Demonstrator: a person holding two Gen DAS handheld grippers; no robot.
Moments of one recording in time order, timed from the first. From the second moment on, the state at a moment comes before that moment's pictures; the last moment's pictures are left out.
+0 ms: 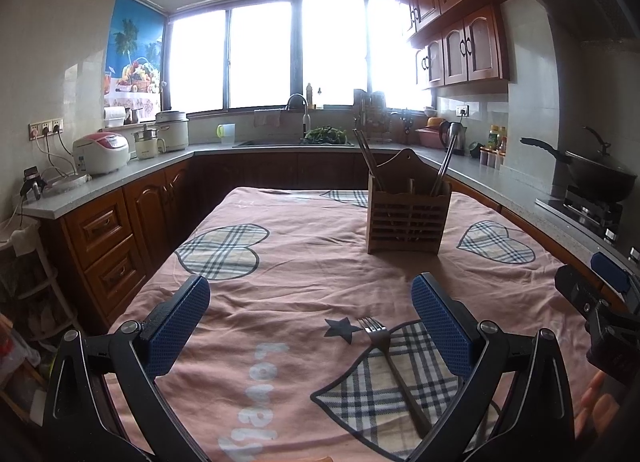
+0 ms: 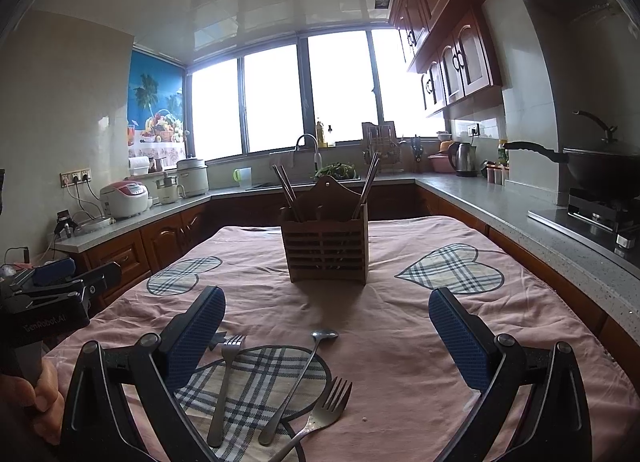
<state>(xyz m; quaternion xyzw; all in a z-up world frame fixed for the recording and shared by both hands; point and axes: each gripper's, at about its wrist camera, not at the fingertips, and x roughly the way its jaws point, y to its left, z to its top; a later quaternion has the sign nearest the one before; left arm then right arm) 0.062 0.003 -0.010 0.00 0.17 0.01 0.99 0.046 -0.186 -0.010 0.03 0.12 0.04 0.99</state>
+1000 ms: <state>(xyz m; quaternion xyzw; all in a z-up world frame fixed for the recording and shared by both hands) 0.063 0.001 -0.010 0.00 0.16 0.01 0.99 0.045 -0.181 -0.005 0.03 0.12 0.04 0.99</state>
